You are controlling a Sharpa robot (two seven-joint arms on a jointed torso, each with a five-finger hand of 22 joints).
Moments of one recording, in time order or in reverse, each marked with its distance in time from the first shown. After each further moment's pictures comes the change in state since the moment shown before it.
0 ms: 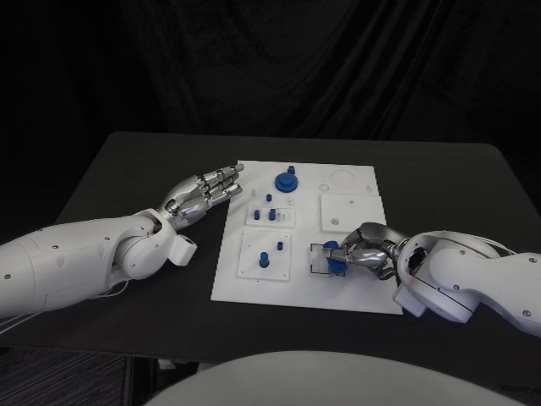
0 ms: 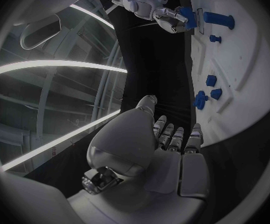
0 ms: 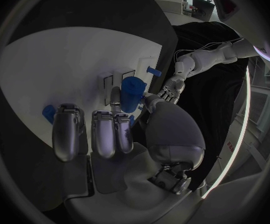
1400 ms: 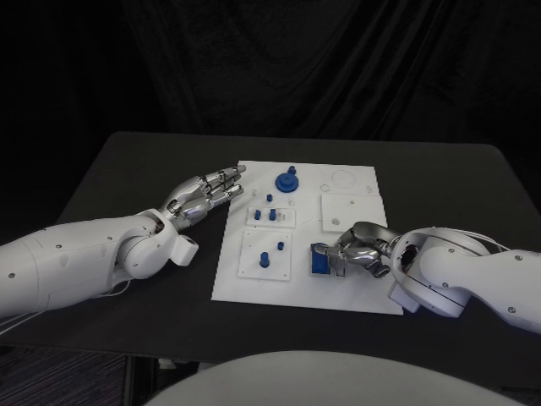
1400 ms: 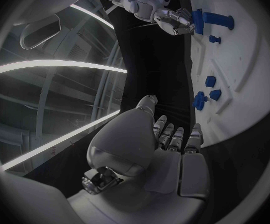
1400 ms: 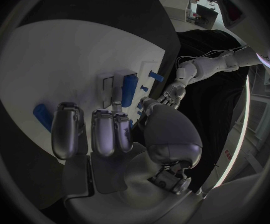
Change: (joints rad) left arm -0.003 0.007 0.000 -0.008 0.000 0.005 -0.001; left_hand 0.000 0.000 0.004 -0.004 0.004 0.005 0.005 0.000 0.001 0.000 0.000 0.000 0.000 0.000 0.000 0.000 0.000 0.000 0.000 0.000 0.000 0.000; right arm 0.001 0.043 0.000 -0.039 -0.056 0.039 -0.004; right_hand -0.076 0.045 -0.119 0.090 -0.235 -0.015 0.023 -0.066 -0.099 0.000 0.022 0.000 0.001 0.000 0.018 -0.012 0.000 0.016 0.000 0.021 -0.032 0.000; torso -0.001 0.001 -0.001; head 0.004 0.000
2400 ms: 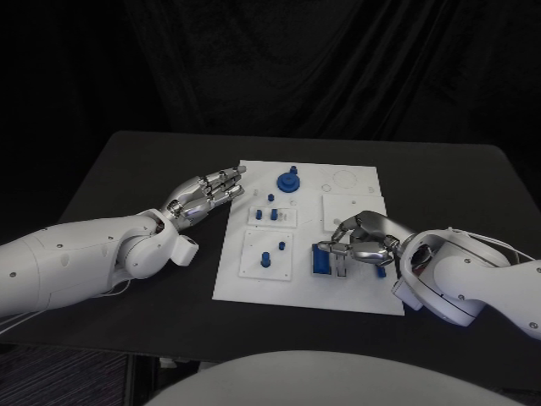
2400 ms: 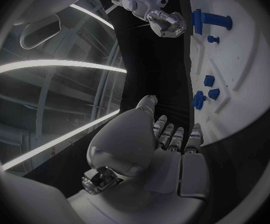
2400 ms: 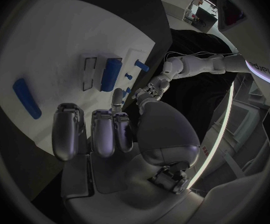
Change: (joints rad) left arm -0.003 -0.005 0.000 0.000 0.000 0.002 0.000; left_hand 0.000 0.000 0.000 0.000 0.000 0.000 0.000 0.000 0.000 0.000 0.000 0.000 0.000 0.000 0.000 0.000 0.001 0.000 0.000 0.000 0.000 0.000; right arm 0.000 -0.057 -0.001 0.056 -0.088 -0.121 0.171; right_hand 0.194 0.008 -0.101 -0.086 0.008 -0.061 -0.015 0.178 0.101 0.000 0.000 0.000 0.000 0.000 0.000 0.016 0.000 0.000 0.000 0.000 0.027 0.000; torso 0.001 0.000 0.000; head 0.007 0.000
